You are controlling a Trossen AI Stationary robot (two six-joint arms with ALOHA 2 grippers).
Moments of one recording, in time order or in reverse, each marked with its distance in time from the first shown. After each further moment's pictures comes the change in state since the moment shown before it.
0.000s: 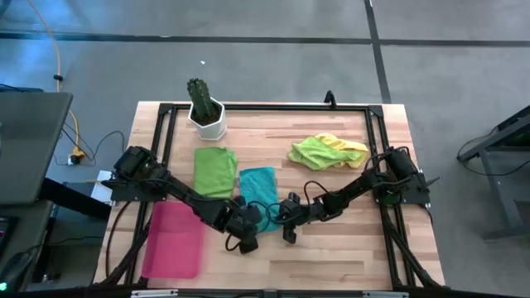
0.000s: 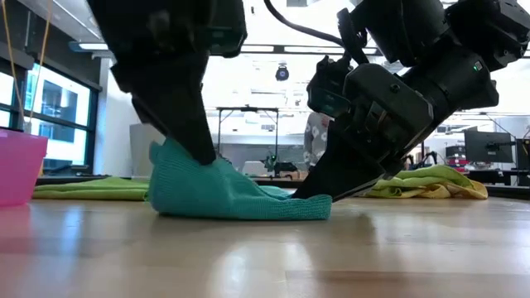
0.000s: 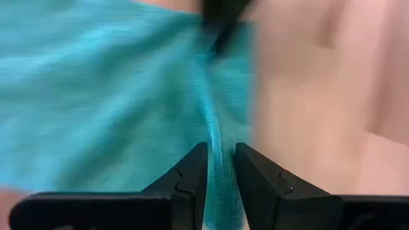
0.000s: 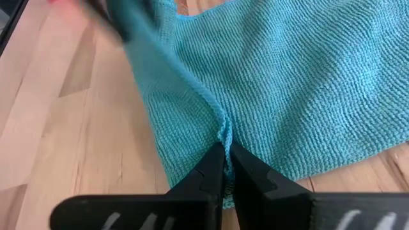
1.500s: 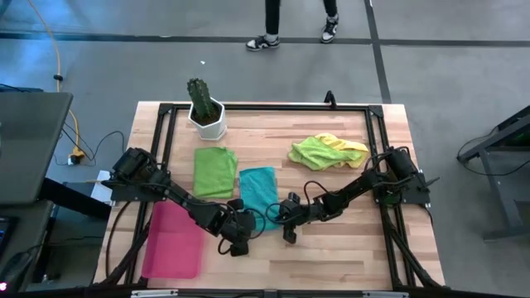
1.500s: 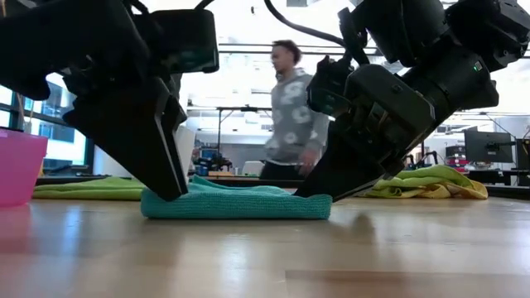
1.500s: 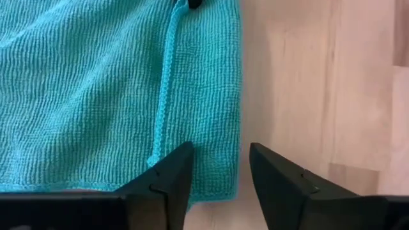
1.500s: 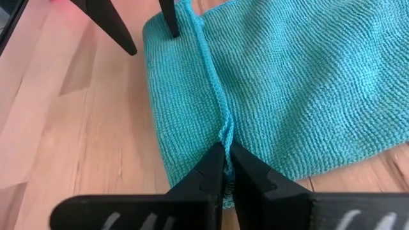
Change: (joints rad) left arm -0.049 0.002 -0.128 0.153 0.005 0.148; right arm 0.000 0.000 -0.002 -0.002 -0.003 -0.015
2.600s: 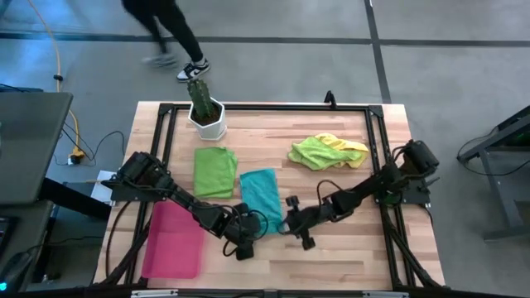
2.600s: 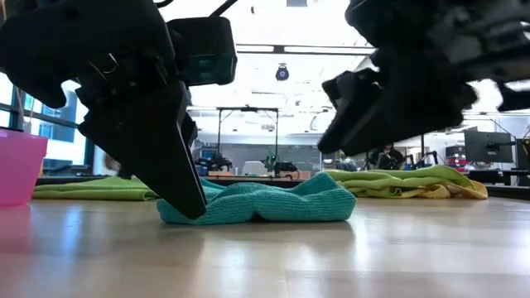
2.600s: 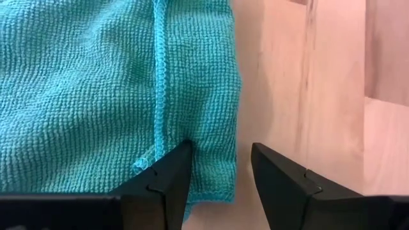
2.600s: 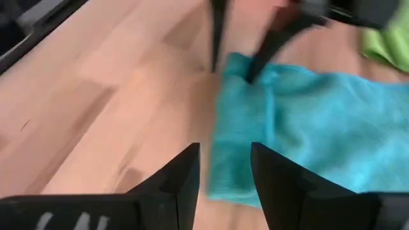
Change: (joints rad) left arm -0.007 0.092 0.001 0.129 0.060 -0.055; right arm 0.065 -0.188 -0.002 -0.165 -0.092 -0.602
